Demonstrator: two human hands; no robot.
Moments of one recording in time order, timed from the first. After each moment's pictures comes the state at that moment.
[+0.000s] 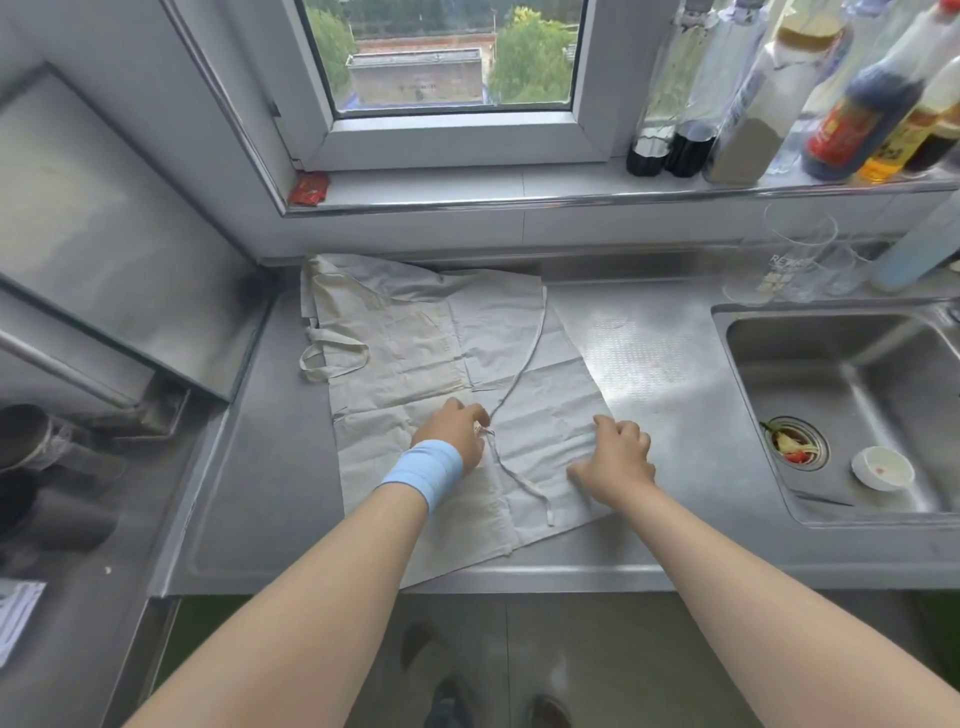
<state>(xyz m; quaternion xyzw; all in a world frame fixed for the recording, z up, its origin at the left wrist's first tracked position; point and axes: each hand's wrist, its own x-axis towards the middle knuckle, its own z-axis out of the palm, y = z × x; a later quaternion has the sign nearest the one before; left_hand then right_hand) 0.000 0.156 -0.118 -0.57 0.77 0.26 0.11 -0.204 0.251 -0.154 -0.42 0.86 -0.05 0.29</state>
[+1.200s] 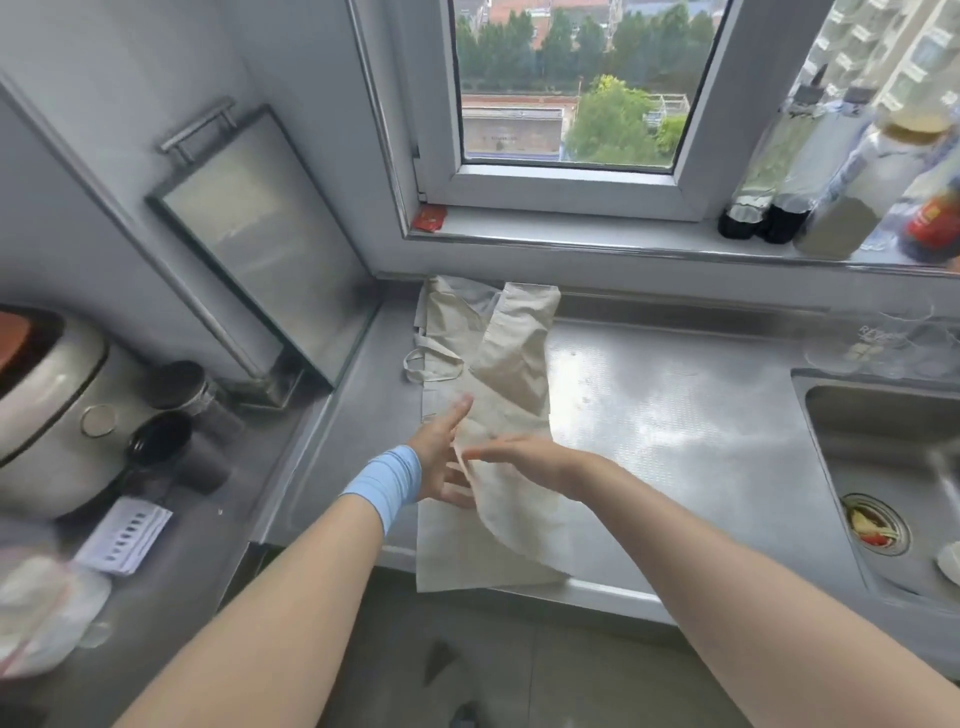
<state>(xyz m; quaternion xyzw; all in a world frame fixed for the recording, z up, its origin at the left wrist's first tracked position) 0.123 0.182 -0.053 -0.57 0.30 0.75 -0.14 -0.046 0.208 -0.051 -0.51 0.56 -0.13 0.64</state>
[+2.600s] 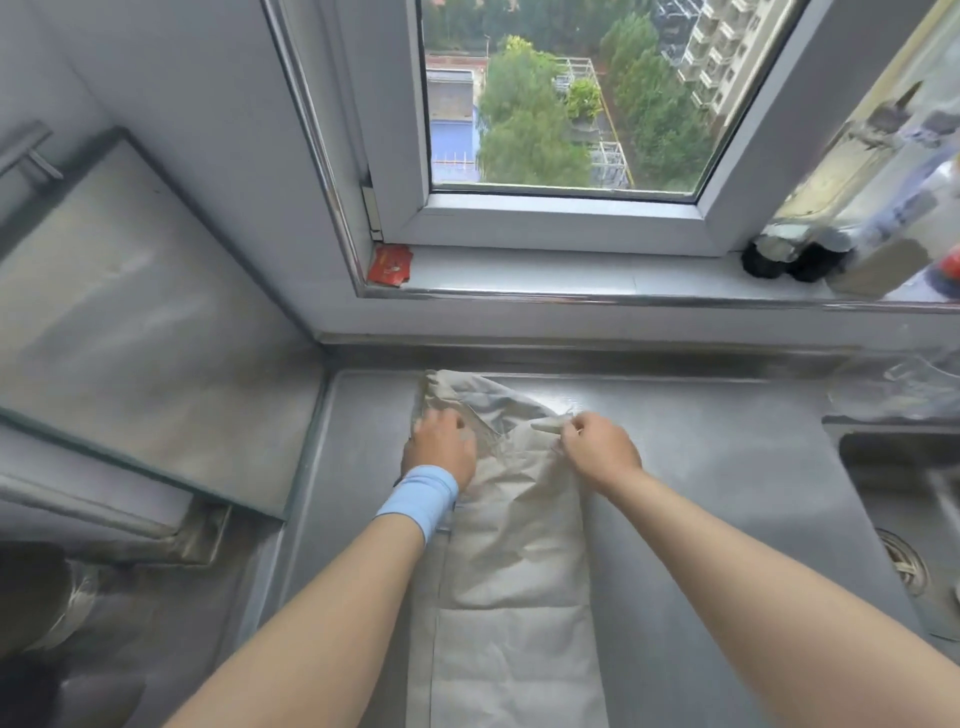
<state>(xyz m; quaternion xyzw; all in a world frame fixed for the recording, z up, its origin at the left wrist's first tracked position) 0.105 -0.037 -0.123 -0.65 0.72 0.25 -0.06 -0.100 0.012 -0.123 -0.47 0.84 -0.10 0.26</state>
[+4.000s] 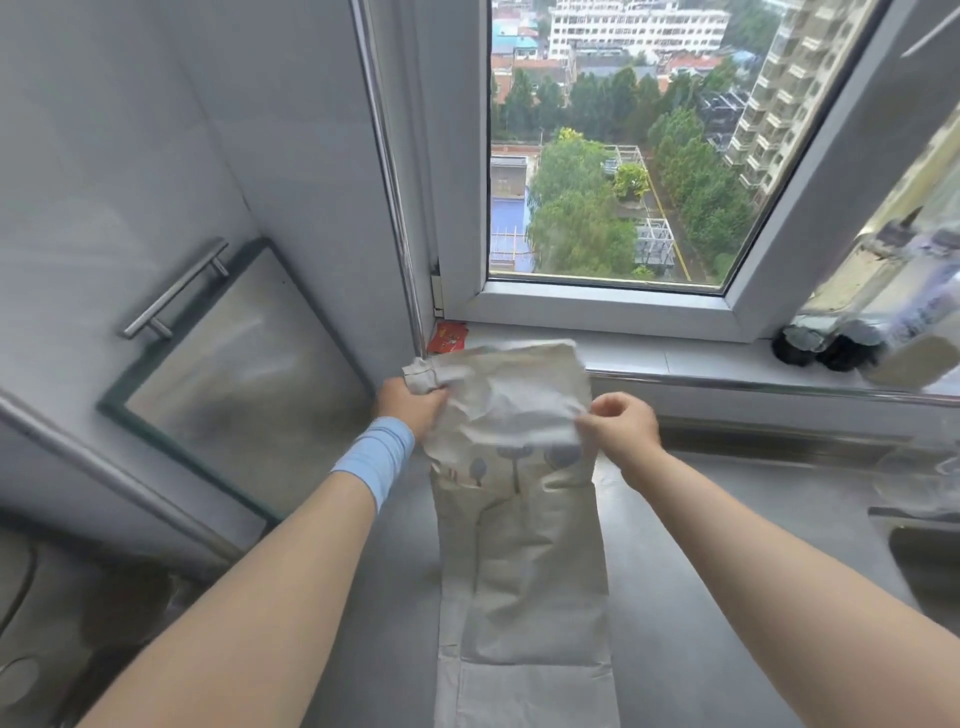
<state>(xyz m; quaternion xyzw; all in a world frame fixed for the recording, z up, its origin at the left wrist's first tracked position) 0.170 -0.101 0.015 -0.67 0.50 0.41 -0.36 -0.085 -0.040 -0.022 -0.31 0.73 -0.46 0.40</state>
